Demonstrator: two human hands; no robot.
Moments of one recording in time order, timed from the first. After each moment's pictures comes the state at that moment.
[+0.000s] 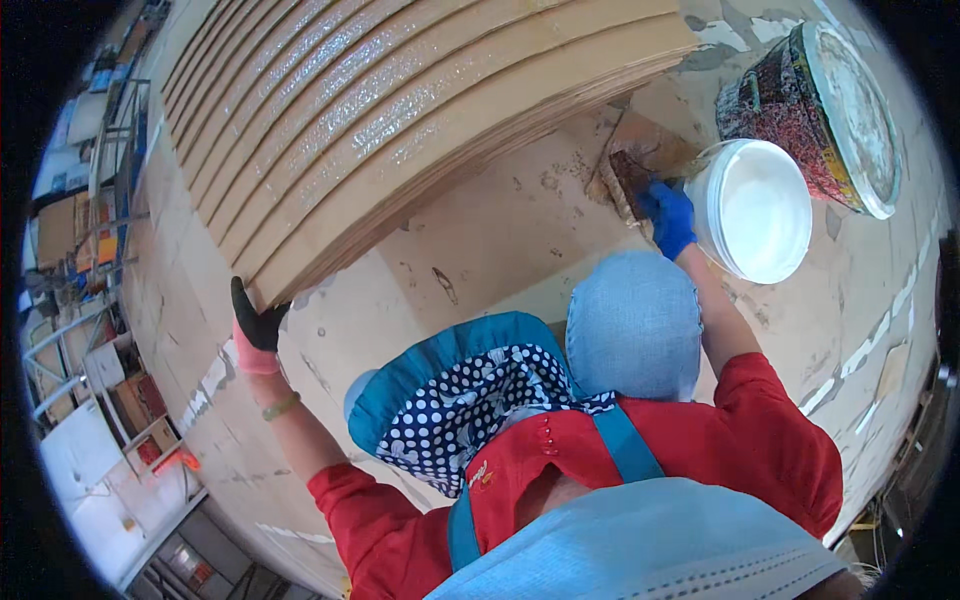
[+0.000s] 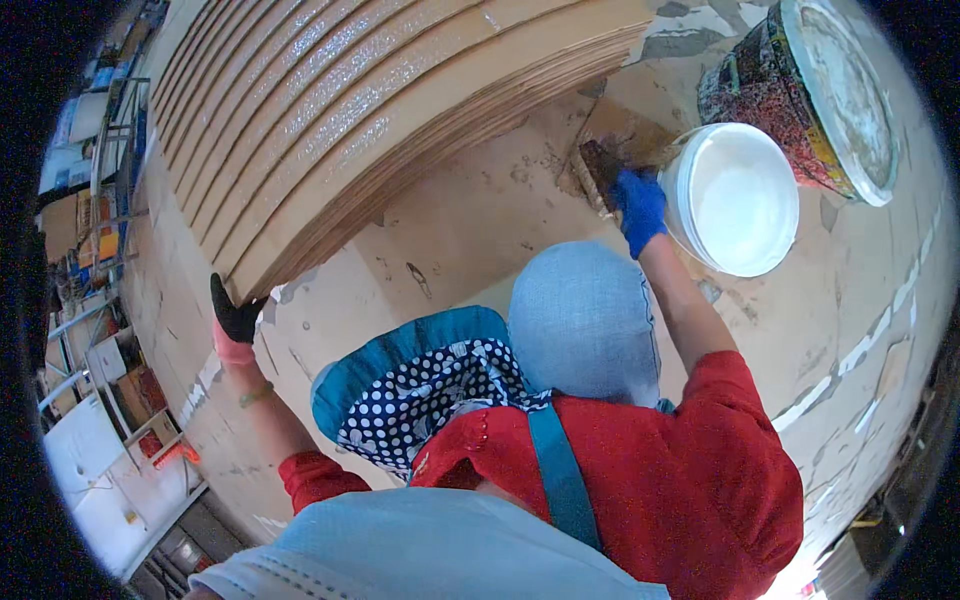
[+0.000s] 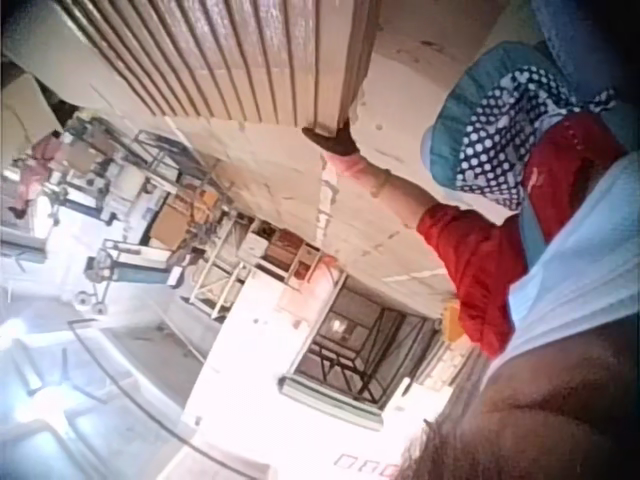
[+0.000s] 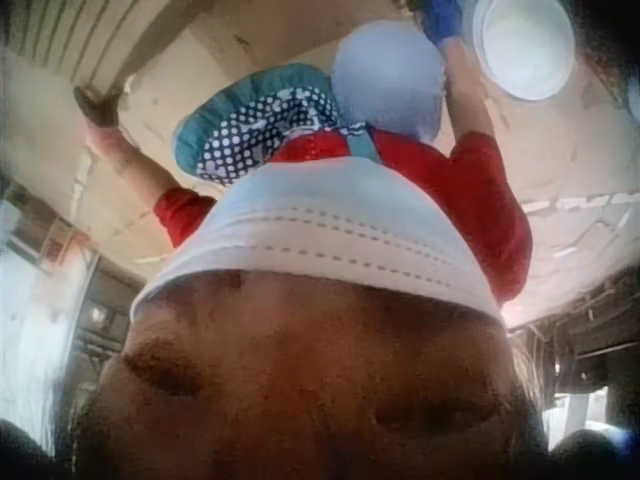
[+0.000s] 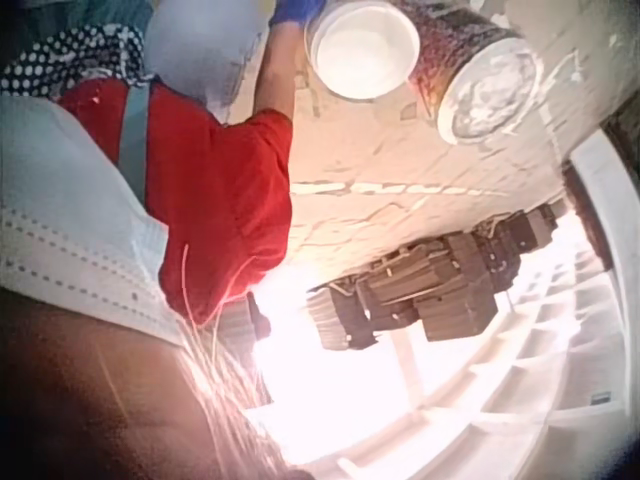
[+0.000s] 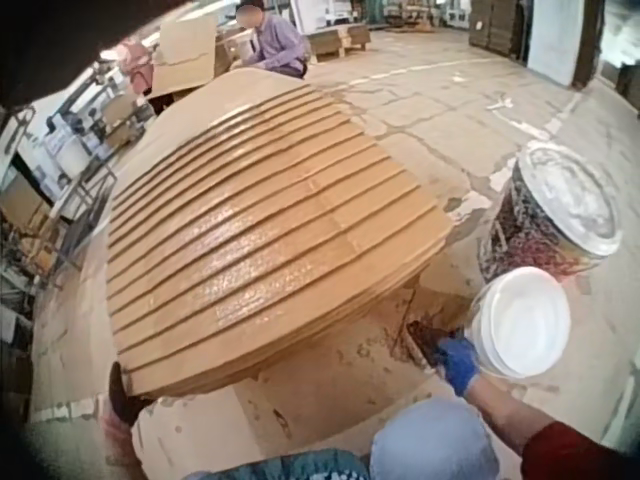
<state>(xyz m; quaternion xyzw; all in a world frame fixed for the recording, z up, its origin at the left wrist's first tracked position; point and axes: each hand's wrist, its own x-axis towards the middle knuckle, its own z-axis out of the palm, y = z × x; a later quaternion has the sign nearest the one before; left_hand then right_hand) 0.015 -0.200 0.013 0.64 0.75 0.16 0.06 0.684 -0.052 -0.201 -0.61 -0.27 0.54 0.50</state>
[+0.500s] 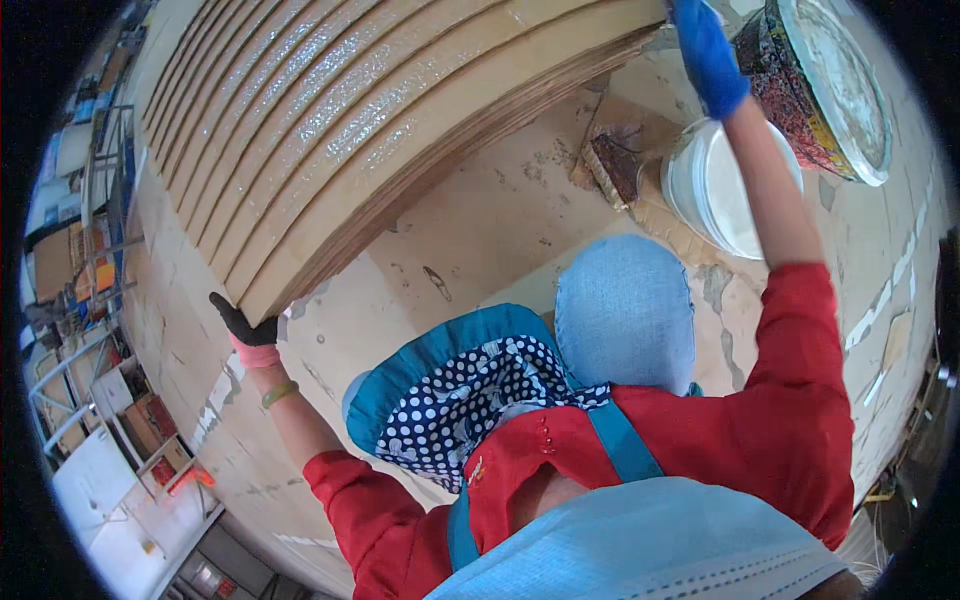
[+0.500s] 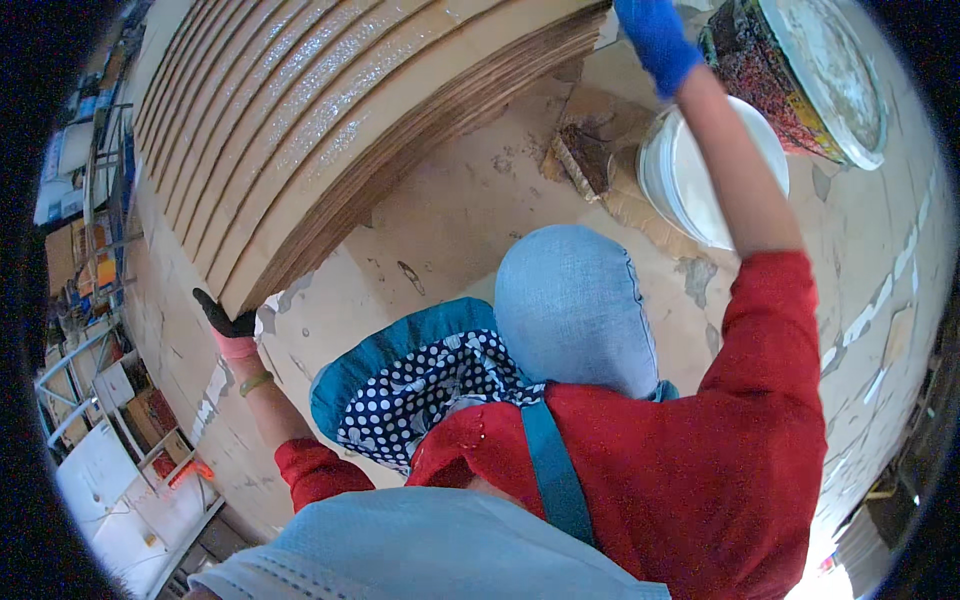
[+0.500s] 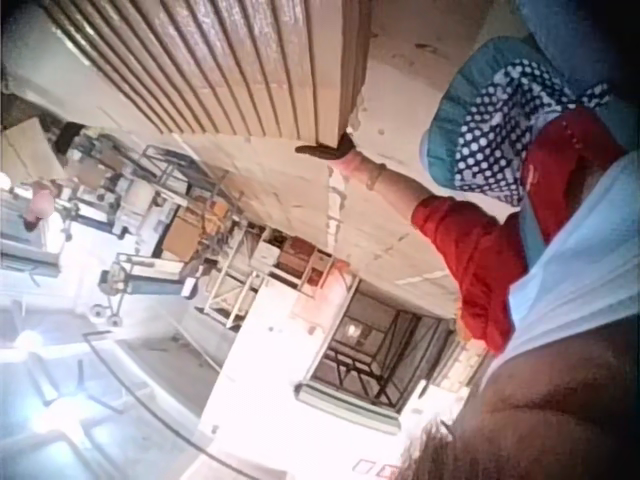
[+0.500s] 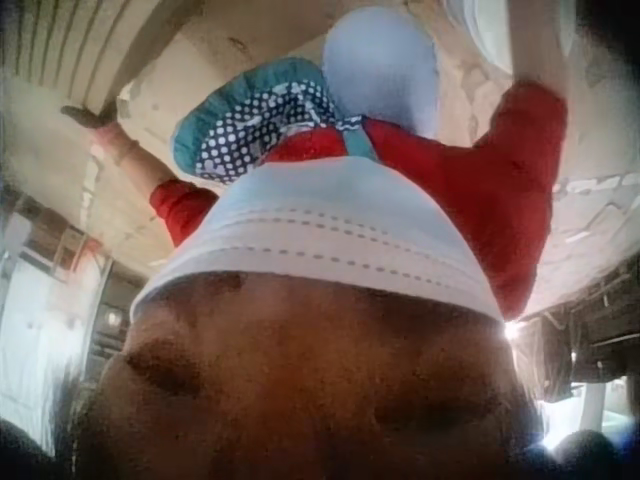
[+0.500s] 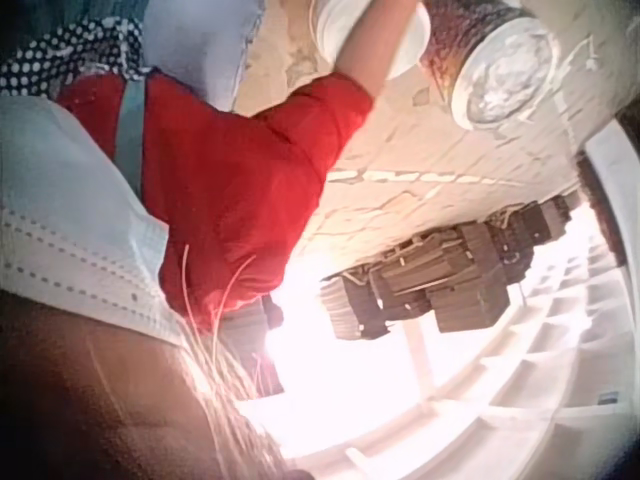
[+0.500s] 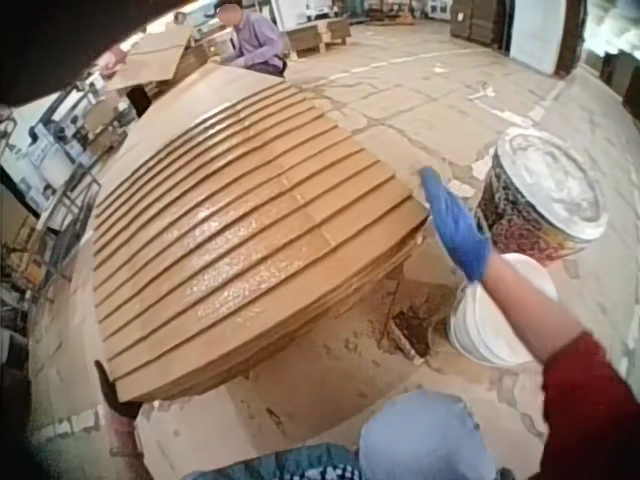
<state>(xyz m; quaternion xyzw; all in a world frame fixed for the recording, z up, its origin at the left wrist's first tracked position) 0.043 -0.161 0.025 0.19 0.60 0.62 0.47 0.654 0.120 0.016 -0.32 -0.47 0.23 0.79</state>
